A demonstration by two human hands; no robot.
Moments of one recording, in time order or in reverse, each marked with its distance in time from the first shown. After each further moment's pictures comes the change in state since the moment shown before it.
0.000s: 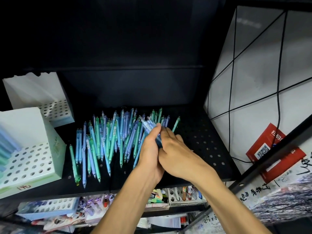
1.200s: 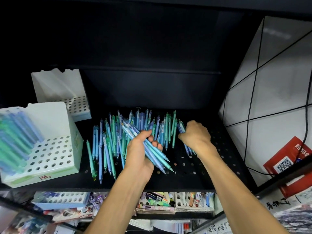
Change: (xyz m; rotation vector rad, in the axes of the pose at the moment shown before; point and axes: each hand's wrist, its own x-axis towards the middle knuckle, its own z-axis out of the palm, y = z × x) left_hand -0.003 0.040 -0.047 -0.200 0.103 0.207; right_hand 0.096 0.034 -0.011 -0.222 0.268 0.349
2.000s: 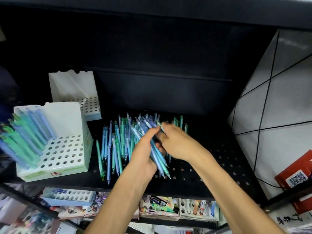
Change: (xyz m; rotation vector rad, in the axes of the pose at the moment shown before) left_hand 0.004 0.011 0.004 0.058 0.014 -0.058; right_hand -0.058 -0.065 -0.019 0.459 -0.323 -0.411
